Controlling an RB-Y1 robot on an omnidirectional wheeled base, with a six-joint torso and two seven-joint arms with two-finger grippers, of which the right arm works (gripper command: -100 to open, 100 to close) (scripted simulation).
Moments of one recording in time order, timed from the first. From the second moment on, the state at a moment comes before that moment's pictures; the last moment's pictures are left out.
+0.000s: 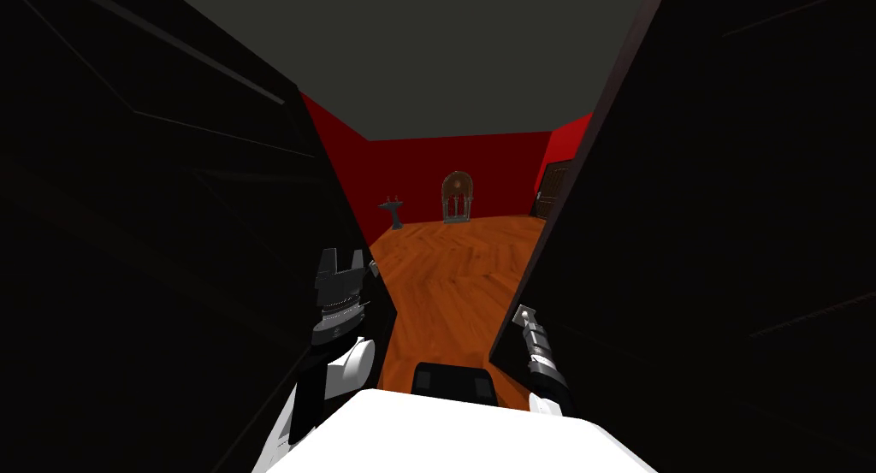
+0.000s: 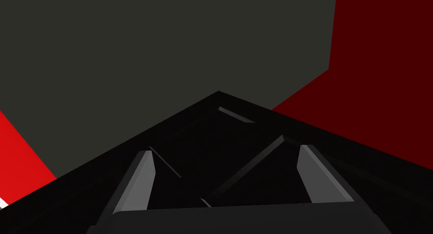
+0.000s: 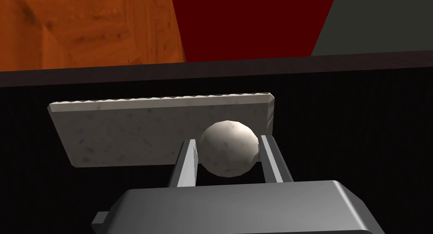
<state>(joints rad) 0.22 -0.04 -0.17 -1.00 -0.19 -0.78 0.09</state>
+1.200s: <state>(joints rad) 0.22 -0.04 -0.26 -1.01 -0.25 -0.75 0.11</state>
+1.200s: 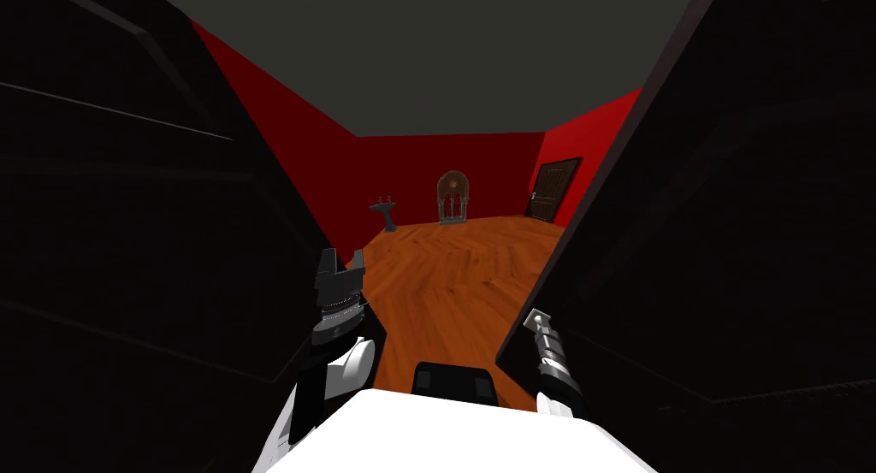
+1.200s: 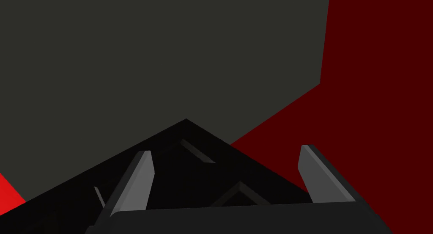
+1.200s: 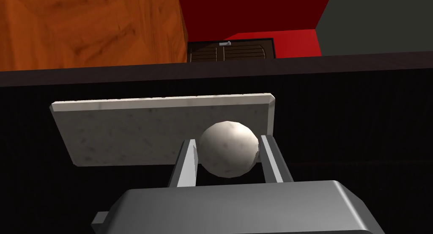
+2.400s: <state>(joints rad) 0.20 -0.04 -0.37 -0.97 -0.32 -0.76 0.14</state>
